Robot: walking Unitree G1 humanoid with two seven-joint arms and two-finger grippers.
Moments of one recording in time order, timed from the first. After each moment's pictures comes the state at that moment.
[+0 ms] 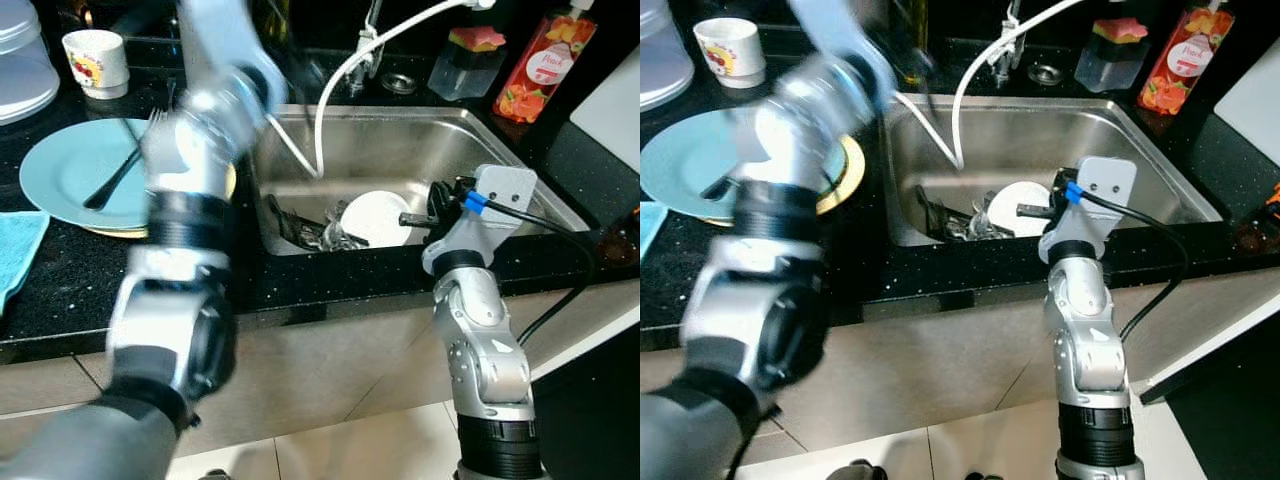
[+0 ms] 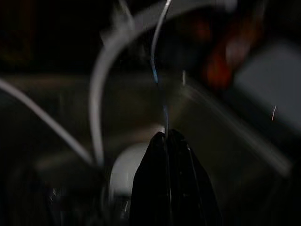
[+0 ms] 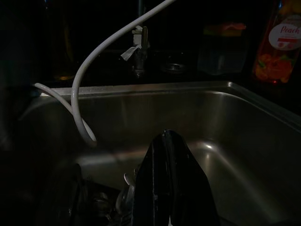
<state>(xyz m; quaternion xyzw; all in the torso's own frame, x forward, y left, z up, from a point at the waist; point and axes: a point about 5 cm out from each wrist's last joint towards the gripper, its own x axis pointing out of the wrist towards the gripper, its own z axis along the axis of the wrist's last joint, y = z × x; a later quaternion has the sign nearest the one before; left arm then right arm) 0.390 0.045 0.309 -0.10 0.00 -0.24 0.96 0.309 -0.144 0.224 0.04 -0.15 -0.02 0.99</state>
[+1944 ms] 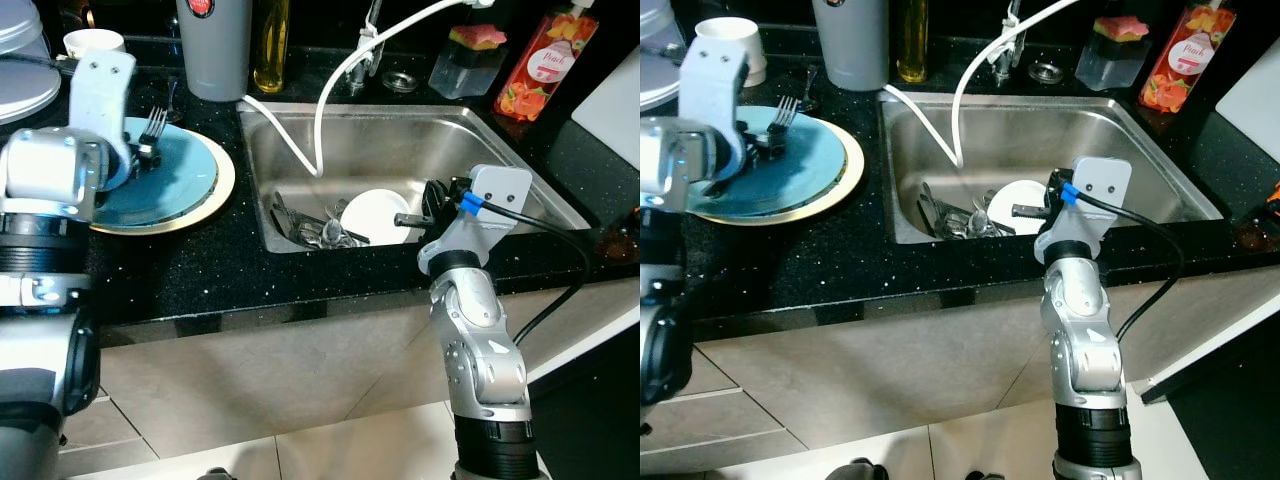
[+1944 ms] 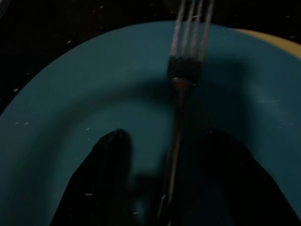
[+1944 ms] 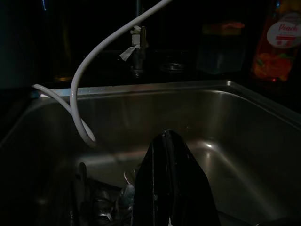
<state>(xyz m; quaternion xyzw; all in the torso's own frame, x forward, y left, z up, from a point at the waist) 0.371 0.251 0.302 0.08 0.19 0.06 0.98 0.308 -0.143 0.224 0.05 -0.15 -0.02 0.99</state>
